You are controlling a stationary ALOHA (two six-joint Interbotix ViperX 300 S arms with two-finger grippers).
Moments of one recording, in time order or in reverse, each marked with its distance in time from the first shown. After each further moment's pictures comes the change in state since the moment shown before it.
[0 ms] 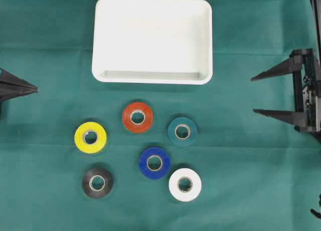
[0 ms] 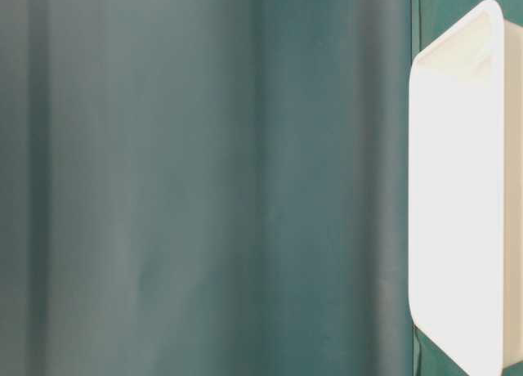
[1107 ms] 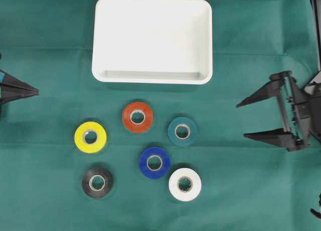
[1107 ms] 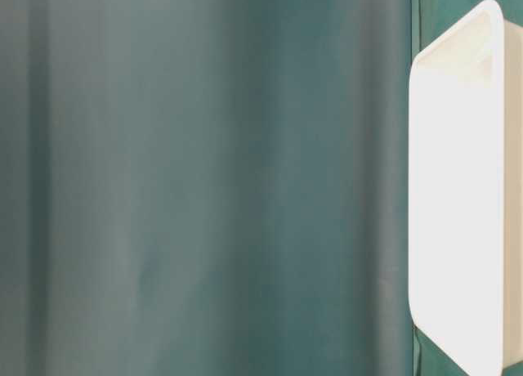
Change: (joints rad) left arm -0.002 -0.006 0.040 0.002 0.009 -0.003; right arm 0.129 0.259 -0.072 -0.081 -0.025 0.000
